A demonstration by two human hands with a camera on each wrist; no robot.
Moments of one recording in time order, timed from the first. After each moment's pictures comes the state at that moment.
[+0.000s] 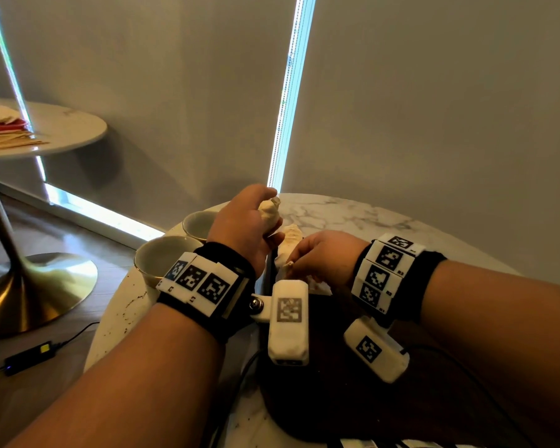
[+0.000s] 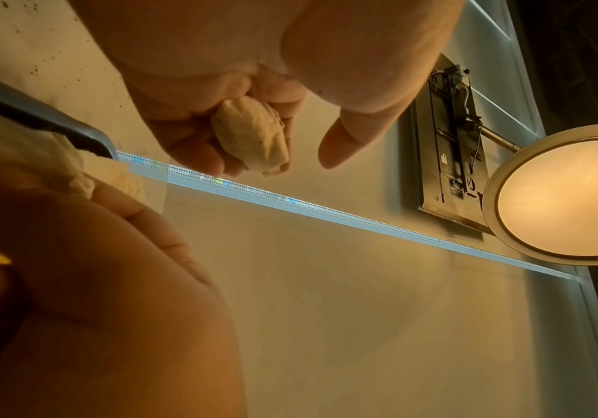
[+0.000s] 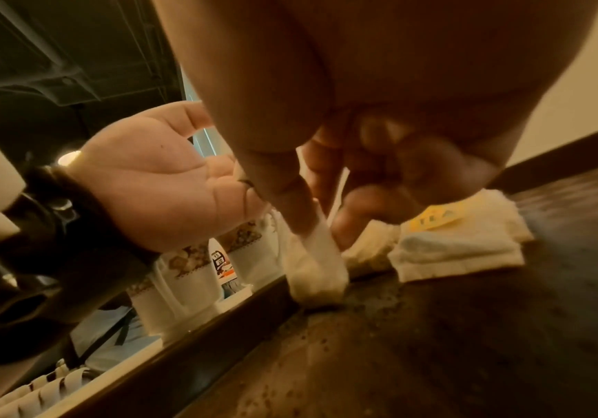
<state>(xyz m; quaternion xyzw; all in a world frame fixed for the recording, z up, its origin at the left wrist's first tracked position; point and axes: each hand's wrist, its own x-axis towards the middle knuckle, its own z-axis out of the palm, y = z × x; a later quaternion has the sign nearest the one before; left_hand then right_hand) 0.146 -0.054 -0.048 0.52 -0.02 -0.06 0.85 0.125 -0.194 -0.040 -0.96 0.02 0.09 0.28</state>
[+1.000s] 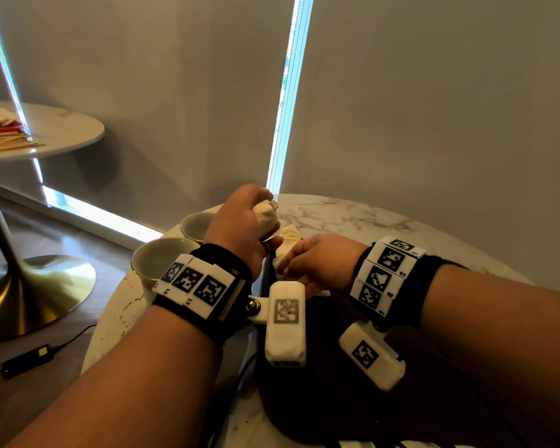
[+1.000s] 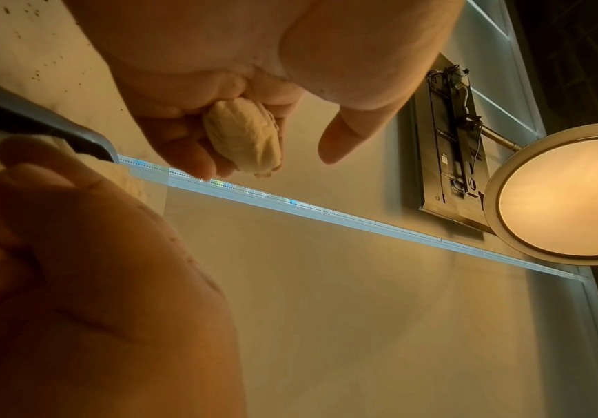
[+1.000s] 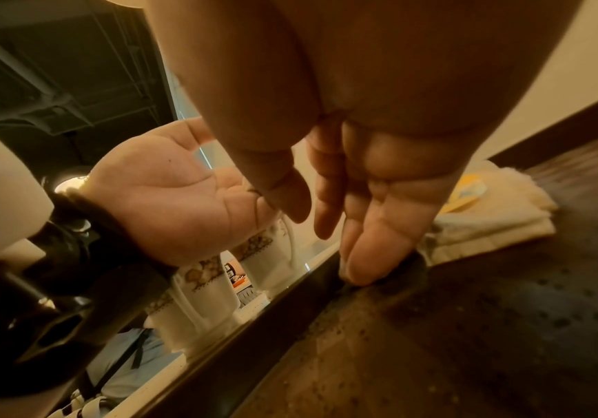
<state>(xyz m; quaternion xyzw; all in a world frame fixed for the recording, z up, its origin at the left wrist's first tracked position) 0.147 -0.053 -0.046 0.50 0.01 -0.08 0.86 0.114 -0.181 -0.029 -0.85 0.10 0.21 0.47</state>
